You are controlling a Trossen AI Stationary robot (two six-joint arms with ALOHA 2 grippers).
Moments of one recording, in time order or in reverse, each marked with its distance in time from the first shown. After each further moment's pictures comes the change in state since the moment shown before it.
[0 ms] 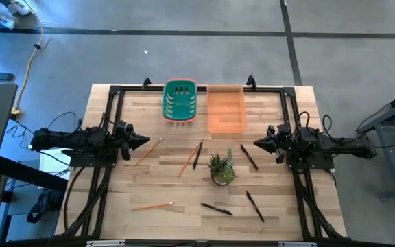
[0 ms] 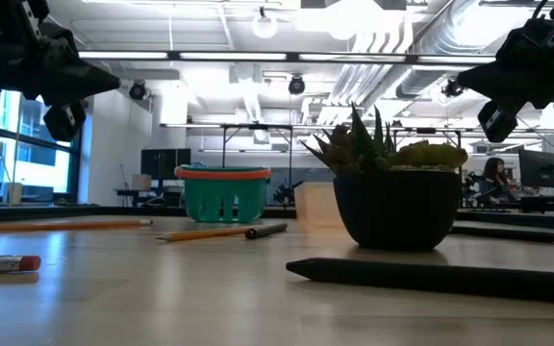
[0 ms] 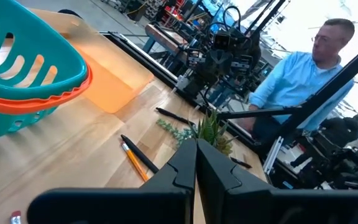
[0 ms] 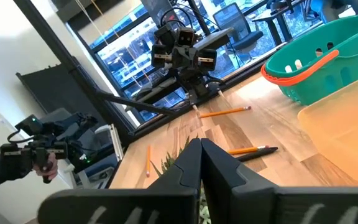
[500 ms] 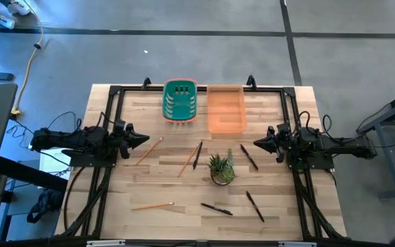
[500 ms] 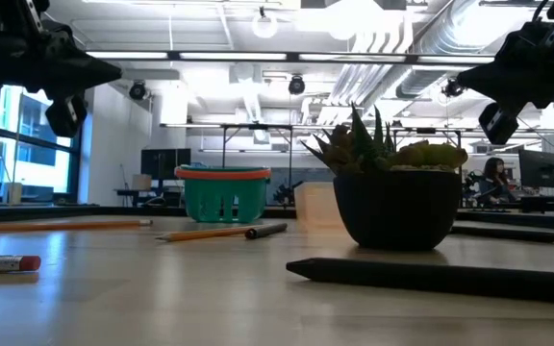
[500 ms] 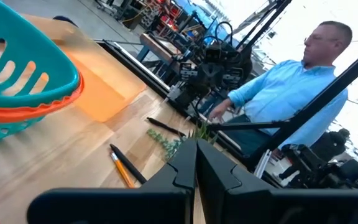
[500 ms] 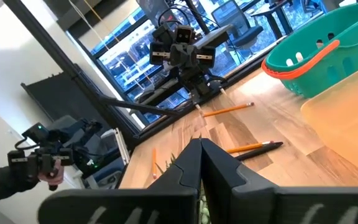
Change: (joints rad) left arm 0.000 0.000 0.000 0.051 -0.002 -0.032; right arm 0.000 0.000 0.000 0.000 0.000 0.061
